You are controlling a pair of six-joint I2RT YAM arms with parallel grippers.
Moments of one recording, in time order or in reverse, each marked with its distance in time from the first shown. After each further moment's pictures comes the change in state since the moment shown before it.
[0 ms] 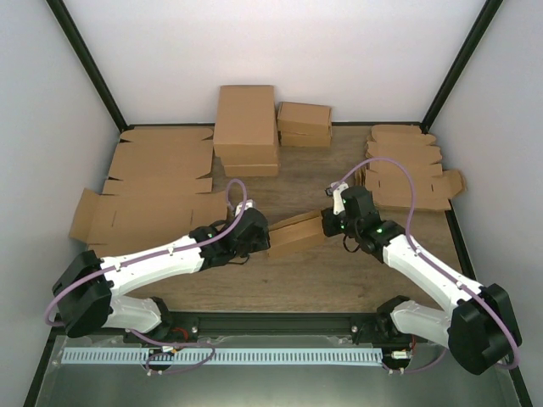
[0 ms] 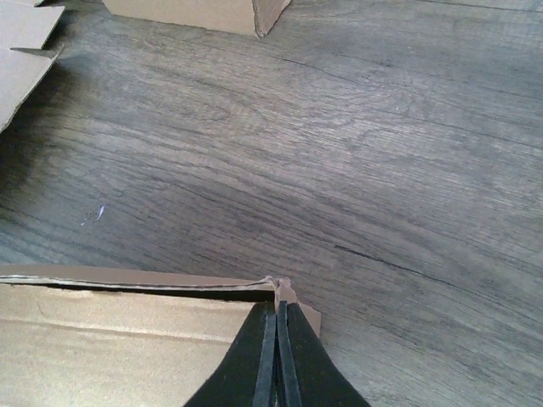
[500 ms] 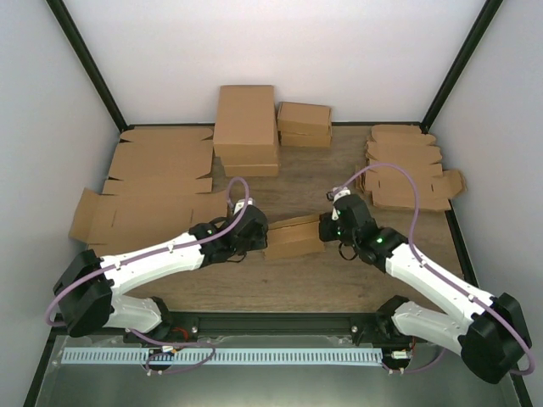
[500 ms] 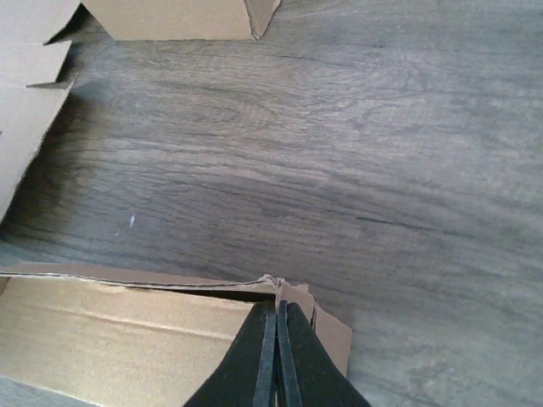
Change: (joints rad) left arm 0.016 0.007 0.028 -0.062 -0.025 0.081; right arm 0.116 -0.069 -0.003 -0.056 0.127 0.197
